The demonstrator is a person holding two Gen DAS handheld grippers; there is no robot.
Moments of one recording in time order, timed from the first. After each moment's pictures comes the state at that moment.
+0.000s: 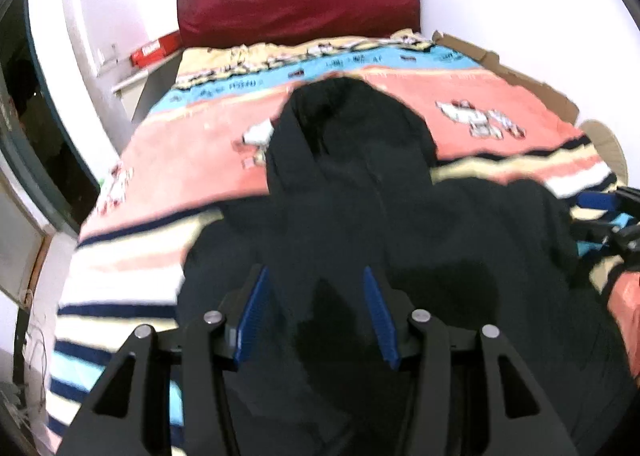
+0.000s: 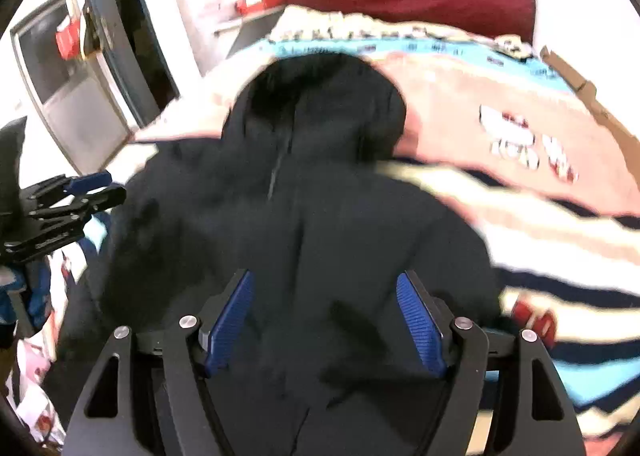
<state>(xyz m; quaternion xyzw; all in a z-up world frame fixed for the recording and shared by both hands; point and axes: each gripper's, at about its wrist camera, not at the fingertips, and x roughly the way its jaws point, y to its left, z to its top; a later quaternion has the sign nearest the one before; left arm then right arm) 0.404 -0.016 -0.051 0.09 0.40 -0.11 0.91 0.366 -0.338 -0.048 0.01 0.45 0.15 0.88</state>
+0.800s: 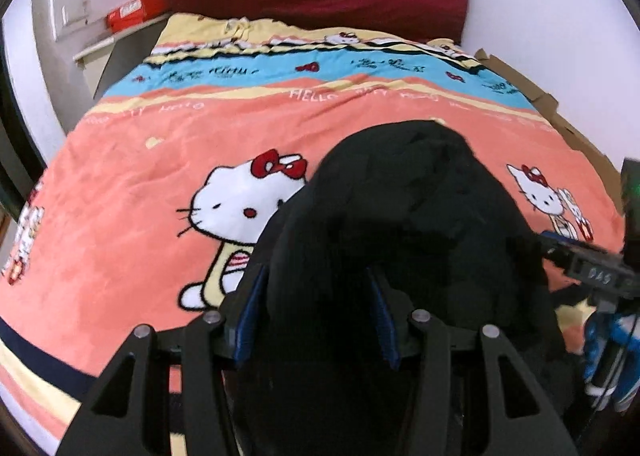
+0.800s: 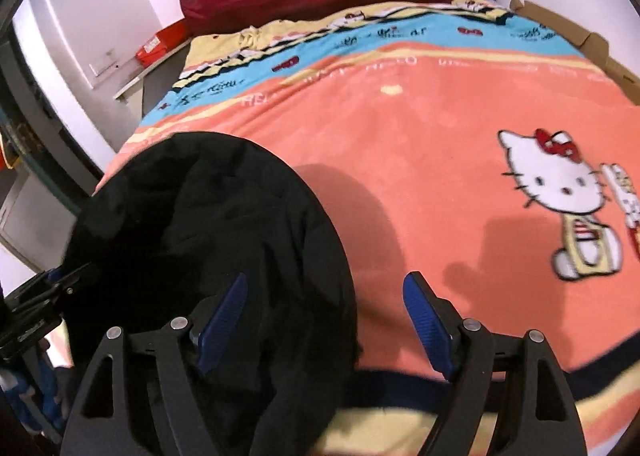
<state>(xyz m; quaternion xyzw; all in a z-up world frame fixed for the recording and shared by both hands) 0.717 -0.032 -0.145 0.00 0.44 -0.10 0.89 0.698 -0.368 -0.155 0.12 0.46 0.06 0.88</state>
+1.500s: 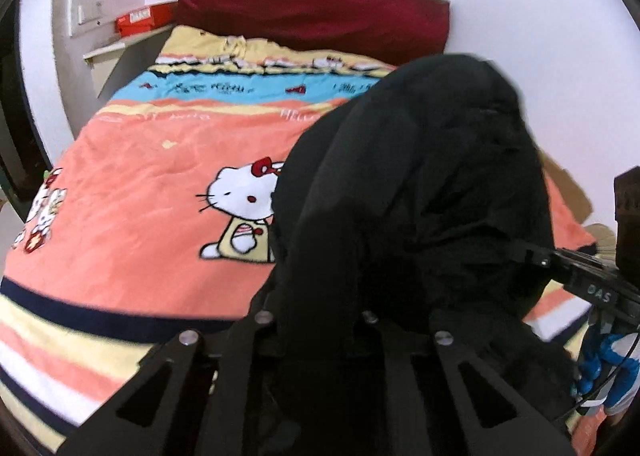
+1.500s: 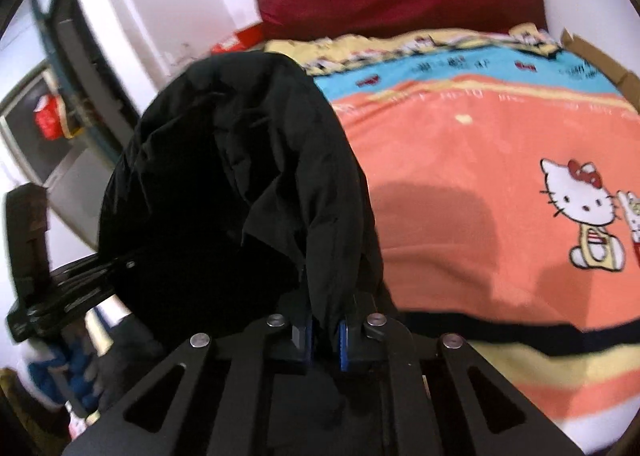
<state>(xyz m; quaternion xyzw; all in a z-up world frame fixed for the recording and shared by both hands) 0.602 -0.003 -0.062 -0.04 0.40 -0.14 0.90 0.585 -0.319 -0.052 0.11 0.42 0.17 0.89</state>
